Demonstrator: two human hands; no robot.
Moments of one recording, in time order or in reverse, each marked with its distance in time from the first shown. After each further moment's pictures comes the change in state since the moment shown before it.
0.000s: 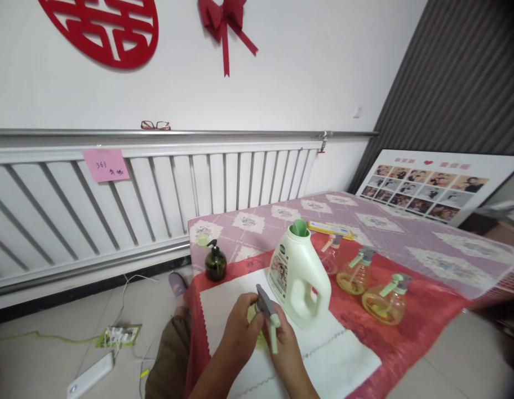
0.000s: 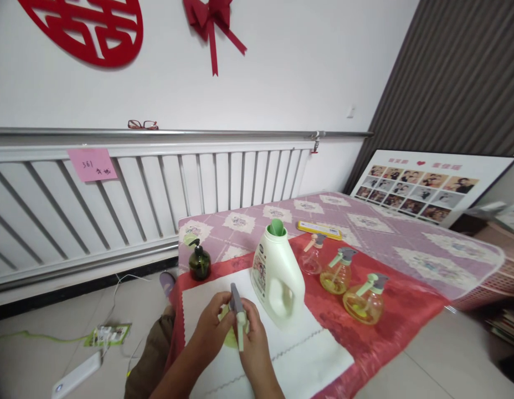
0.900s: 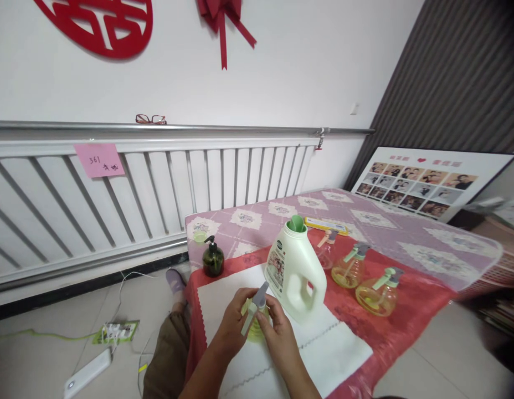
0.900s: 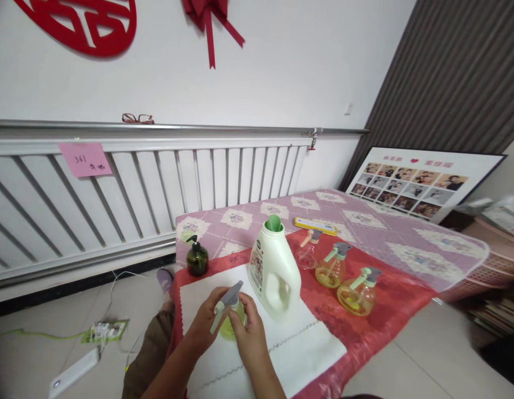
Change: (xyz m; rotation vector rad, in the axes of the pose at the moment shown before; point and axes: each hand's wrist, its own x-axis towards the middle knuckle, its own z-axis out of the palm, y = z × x) left_hand 0.002 -0.021 -0.008 -0.188 -0.116 0.203; right_hand 0.003 -0.001 0.001 0.032 0.007 0.014
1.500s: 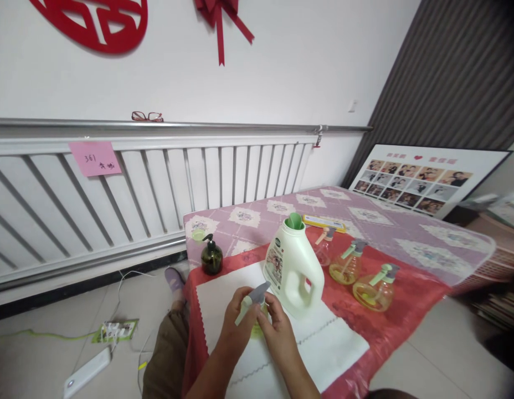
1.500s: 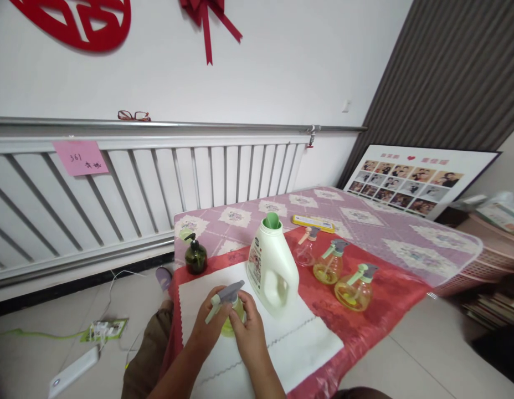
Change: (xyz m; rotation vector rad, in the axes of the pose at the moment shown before) left_hand -0.005 0.000 0.023 -0.173 0.193 -0.182; right_hand -0.002 0.005 -0.001 0.017 0.016 -0.013
